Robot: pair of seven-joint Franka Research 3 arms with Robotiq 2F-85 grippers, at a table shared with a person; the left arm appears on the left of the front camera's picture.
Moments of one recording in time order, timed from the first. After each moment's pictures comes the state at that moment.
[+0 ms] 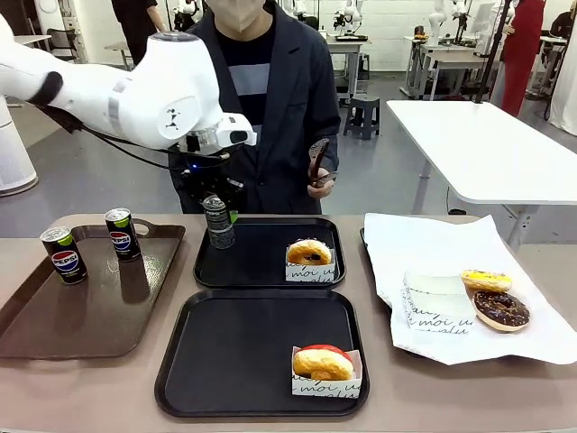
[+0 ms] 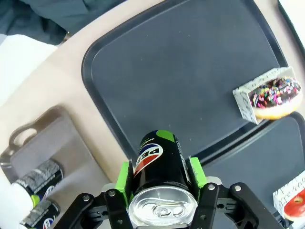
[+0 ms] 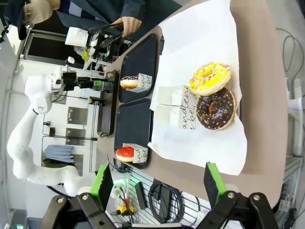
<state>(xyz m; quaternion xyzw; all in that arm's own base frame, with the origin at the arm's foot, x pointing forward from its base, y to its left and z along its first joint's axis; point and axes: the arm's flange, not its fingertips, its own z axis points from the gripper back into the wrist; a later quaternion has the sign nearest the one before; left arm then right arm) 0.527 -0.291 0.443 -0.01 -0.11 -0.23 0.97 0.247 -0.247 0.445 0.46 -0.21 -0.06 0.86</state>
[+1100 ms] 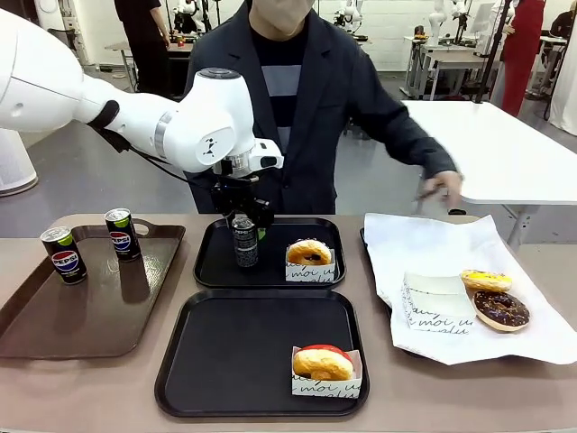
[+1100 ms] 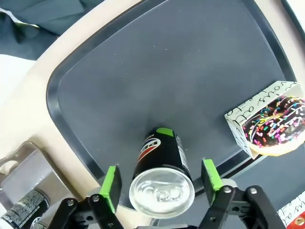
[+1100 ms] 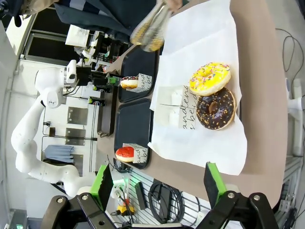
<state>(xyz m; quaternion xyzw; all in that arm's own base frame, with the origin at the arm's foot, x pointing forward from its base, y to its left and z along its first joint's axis) 0.545 -0.338 0.398 0.00 -0.09 -0.26 0.96 0.247 -0.247 0.445 0.46 -0.21 -0.06 0.86</state>
